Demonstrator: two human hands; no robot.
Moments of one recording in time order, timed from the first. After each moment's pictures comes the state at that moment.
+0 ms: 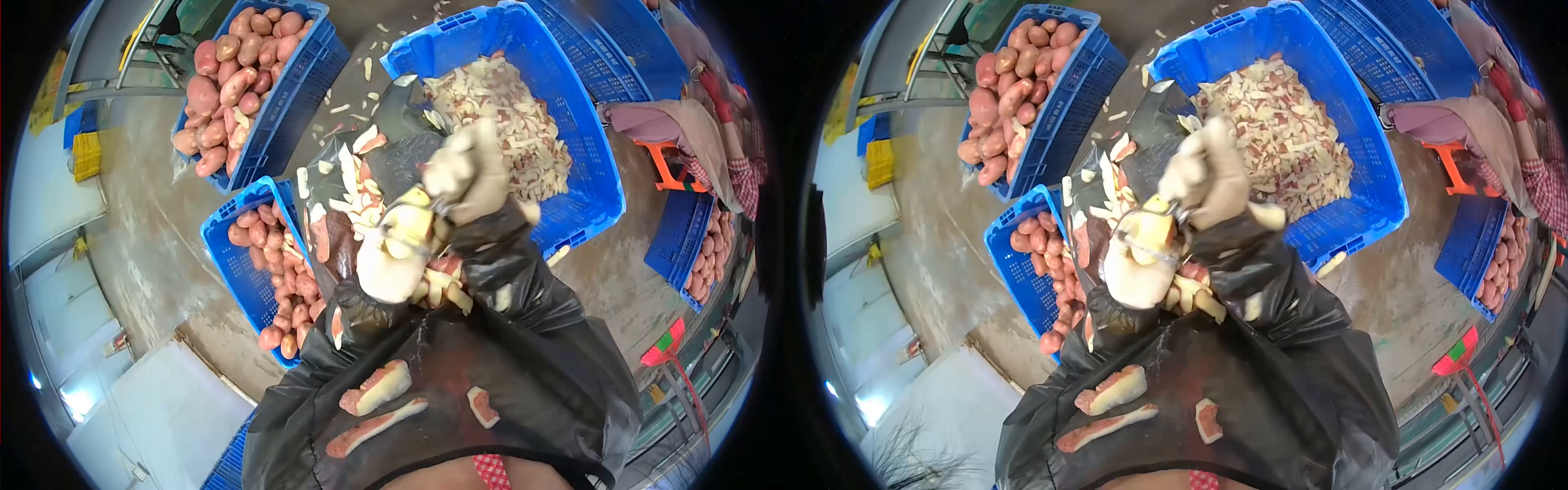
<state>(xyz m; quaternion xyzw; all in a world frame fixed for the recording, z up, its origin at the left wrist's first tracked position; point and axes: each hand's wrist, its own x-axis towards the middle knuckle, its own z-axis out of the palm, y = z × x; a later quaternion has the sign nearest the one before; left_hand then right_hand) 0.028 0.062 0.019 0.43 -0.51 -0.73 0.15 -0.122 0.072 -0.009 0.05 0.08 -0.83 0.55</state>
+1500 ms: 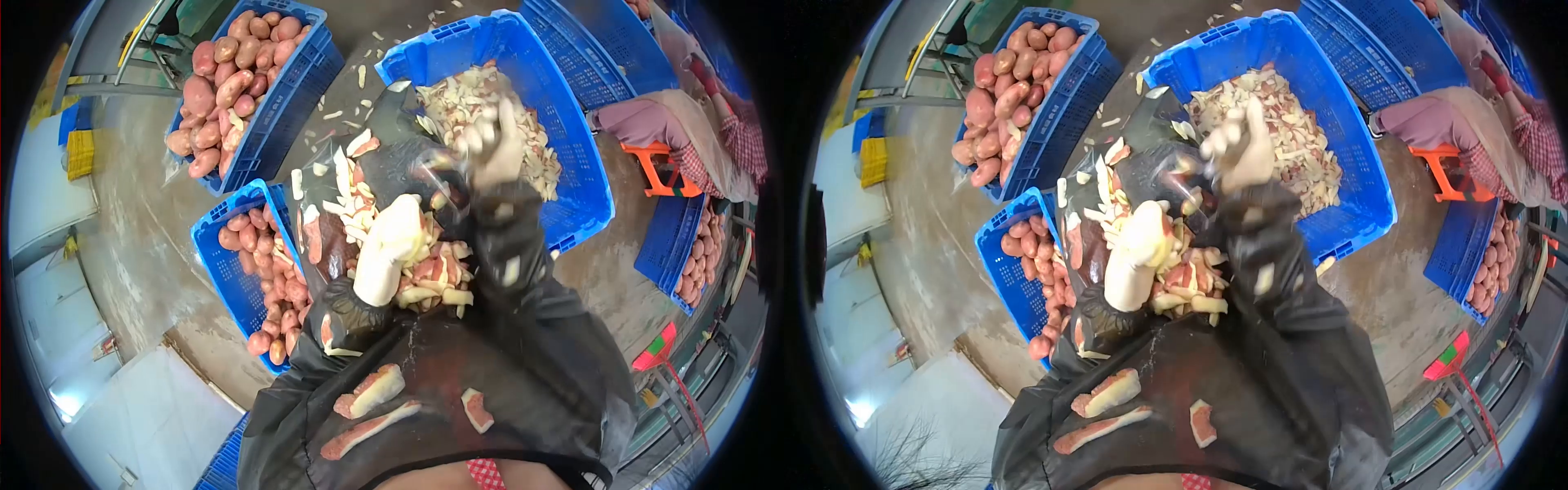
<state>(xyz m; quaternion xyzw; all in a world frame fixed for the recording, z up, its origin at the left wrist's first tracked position) 0.035 0.055 -0.011 0.33 -0.47 -0.79 0.22 -0.175 0.072 -0.040 0.09 0.23 -0.85 0.45</state>
